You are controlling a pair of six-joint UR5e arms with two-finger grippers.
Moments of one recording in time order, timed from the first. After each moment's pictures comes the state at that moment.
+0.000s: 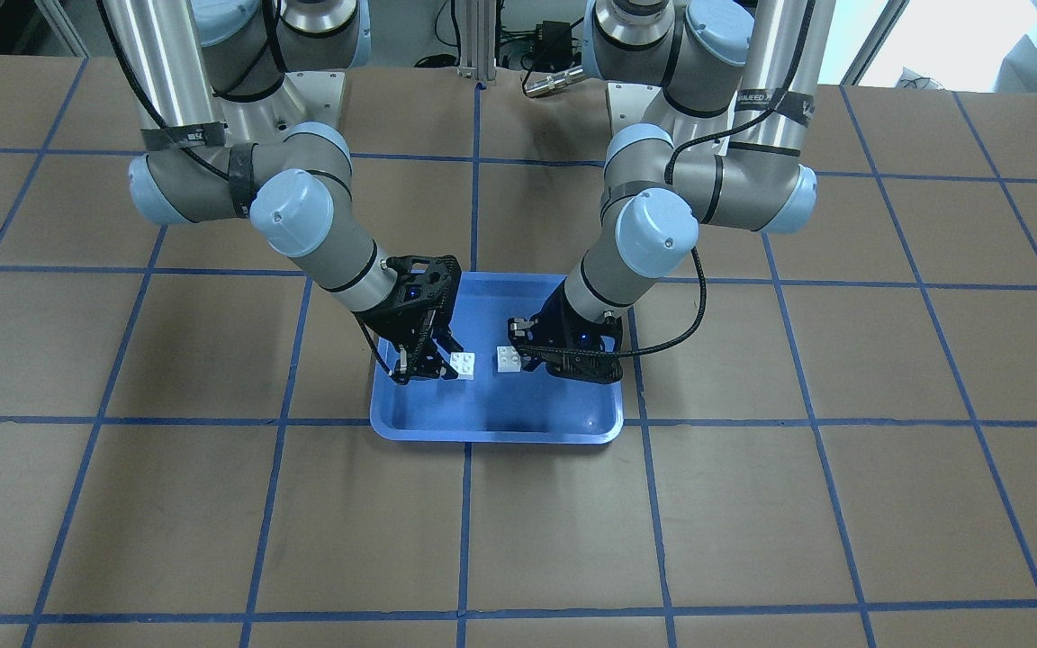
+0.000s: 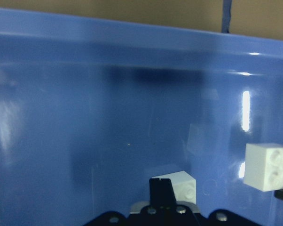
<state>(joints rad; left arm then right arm) -1.71 -1.89 -2.06 -0.70 1.24 -0.17 1.75 -1.22 2.12 -2.69 -1.09 -1.21</state>
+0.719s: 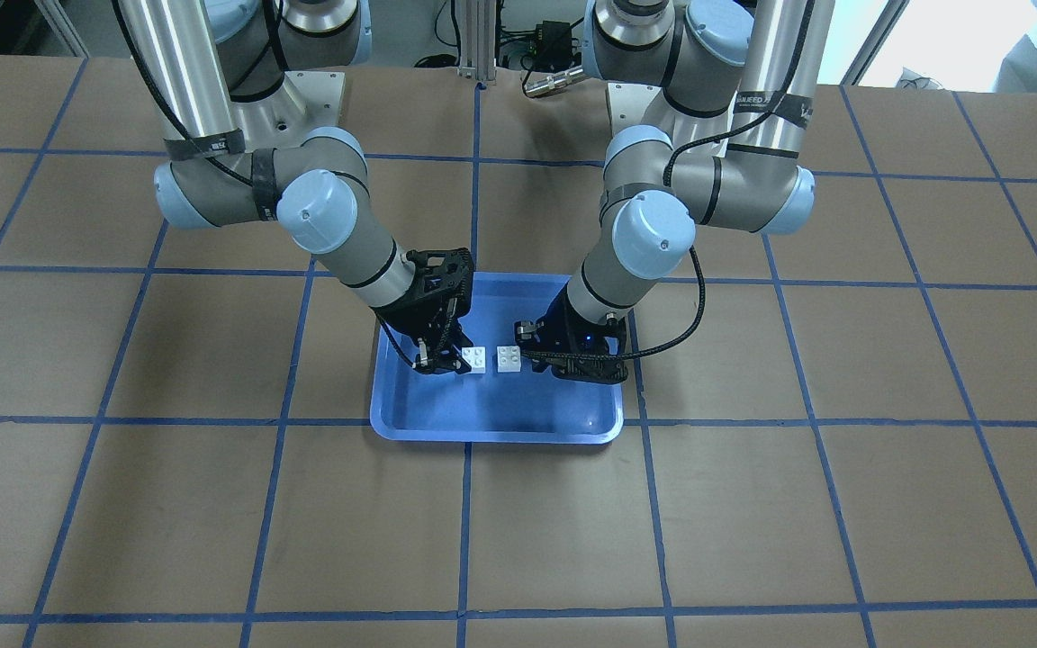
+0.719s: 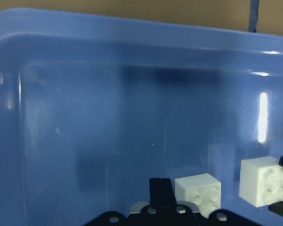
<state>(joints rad) -1.72 -1.90 -2.07 -0.70 1.28 -0.18 1.79 -1.20 2.15 -2.75 -1.12 -1.28</state>
